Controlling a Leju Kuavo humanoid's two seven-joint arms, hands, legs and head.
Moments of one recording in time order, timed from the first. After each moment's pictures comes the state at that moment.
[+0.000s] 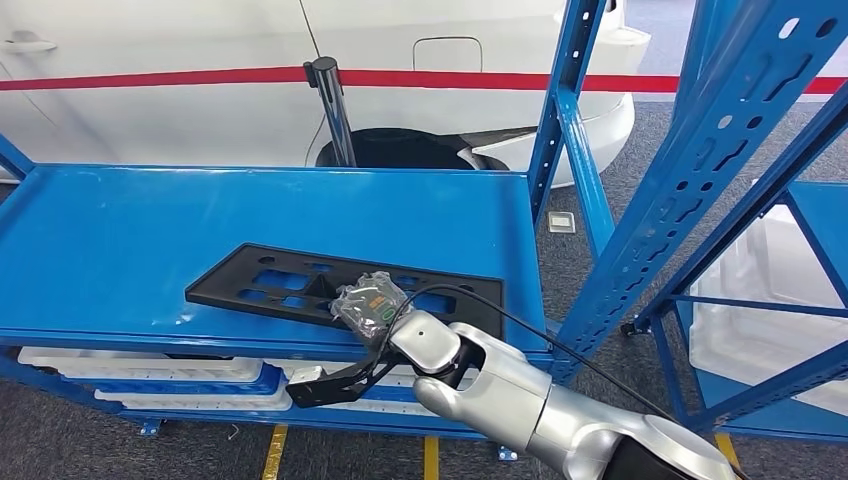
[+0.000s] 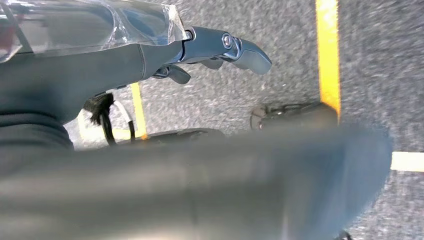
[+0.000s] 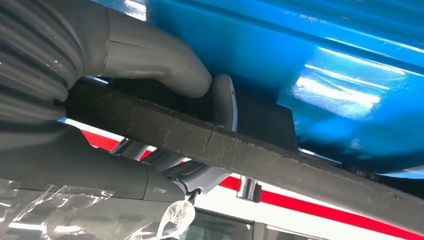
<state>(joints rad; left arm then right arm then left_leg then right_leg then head) -0.12 -0.03 -1.12 -0.23 0.94 0.41 0.00 -1.11 0.33 1.45 -1.09 0.80 0.18 0.28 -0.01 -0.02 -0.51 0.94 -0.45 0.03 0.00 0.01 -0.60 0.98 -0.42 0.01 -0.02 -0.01</state>
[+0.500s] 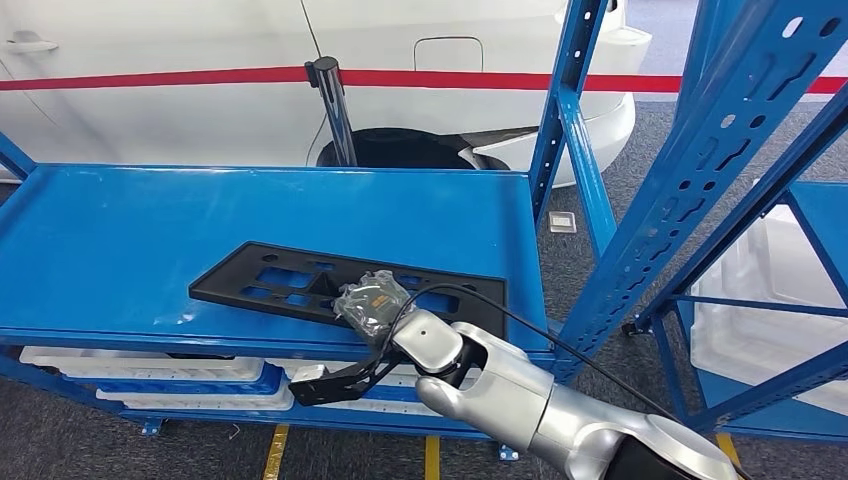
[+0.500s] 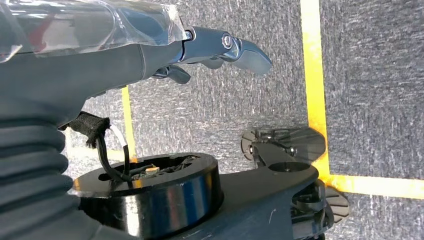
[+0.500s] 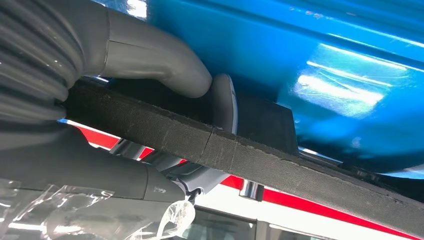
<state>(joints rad) -0.12 -0.03 -1.13 -0.23 0.90 0.49 -0.03 -1.11 0.32 1.45 -1.10 0.81 0.18 0.29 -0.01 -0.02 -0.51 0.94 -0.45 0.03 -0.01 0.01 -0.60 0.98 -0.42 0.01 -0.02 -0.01</state>
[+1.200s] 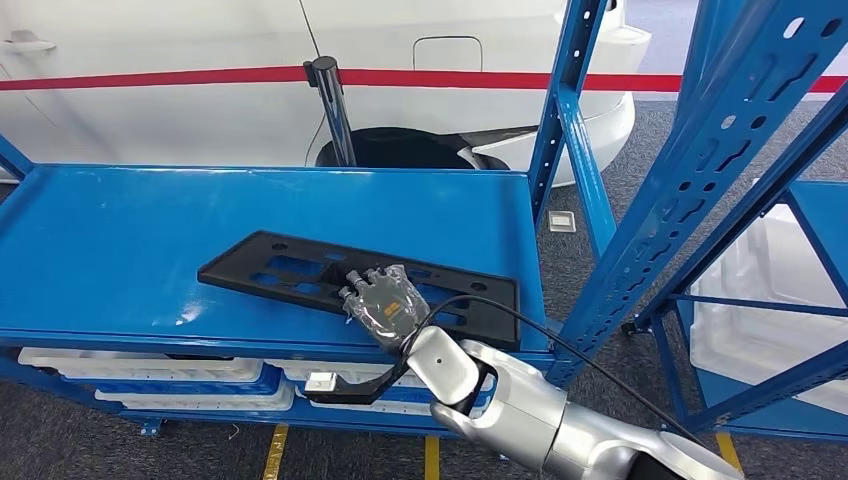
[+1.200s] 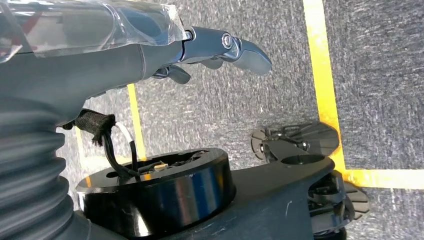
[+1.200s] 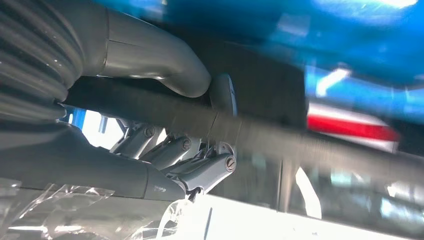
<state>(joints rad) -0.12 -0.03 -1.15 -0.23 0.85 0.47 0.02 -1.05 0.24 1.44 -1.18 1.18 -0.07 0.31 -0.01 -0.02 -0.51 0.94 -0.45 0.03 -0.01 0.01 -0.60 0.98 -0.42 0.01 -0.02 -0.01</state>
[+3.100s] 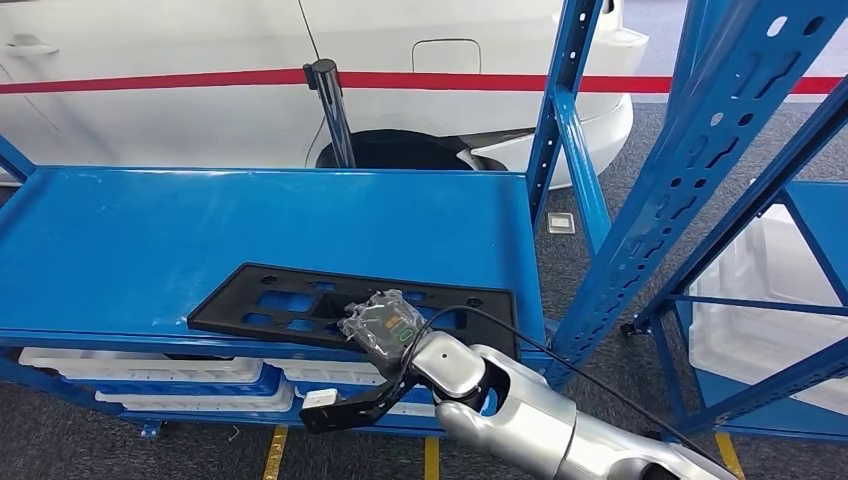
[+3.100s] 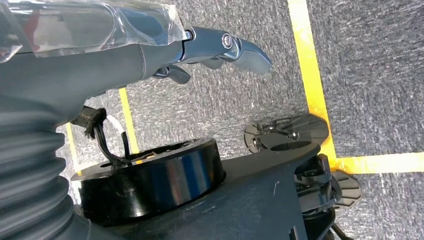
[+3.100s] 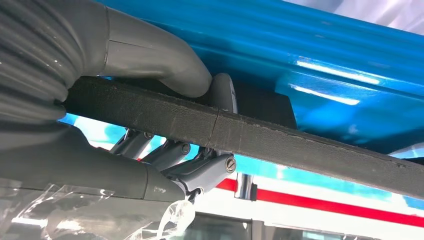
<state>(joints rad) -0.14 -0.03 -1.20 -0.23 0.87 0.44 0.01 -1.01 0.20 1.38 -1.29 0.82 0.24 0.24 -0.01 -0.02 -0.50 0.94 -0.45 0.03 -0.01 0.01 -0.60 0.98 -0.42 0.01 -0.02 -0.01</state>
